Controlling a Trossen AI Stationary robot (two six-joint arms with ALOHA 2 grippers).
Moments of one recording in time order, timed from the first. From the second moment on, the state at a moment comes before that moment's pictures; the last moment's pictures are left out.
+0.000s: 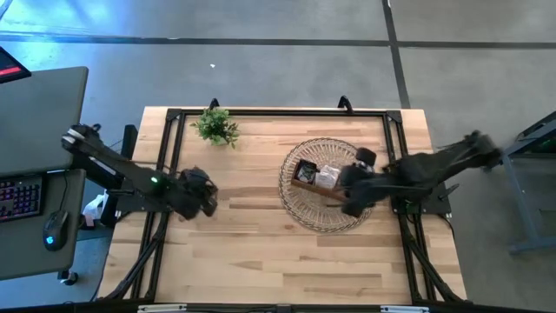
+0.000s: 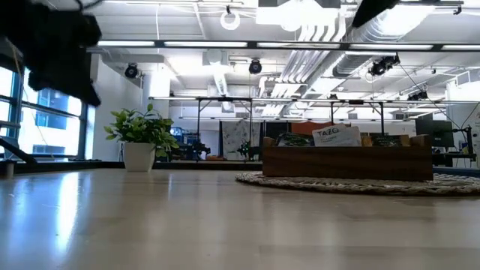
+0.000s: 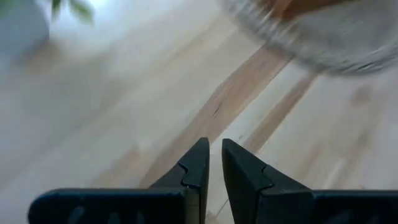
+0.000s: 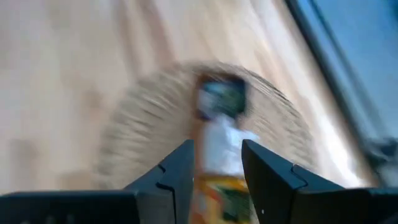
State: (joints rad) left arm -0.50 0.92 0.59 -0.76 -0.65 -1.18; right arm 0.36 1.25 1.28 -1.11 0.54 0.49
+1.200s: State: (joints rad) left arm -0.50 0.02 0.26 -0.08 -0.36 -0.14; right arm 0.21 0.01 0.21 -0.04 0.14 -0.07
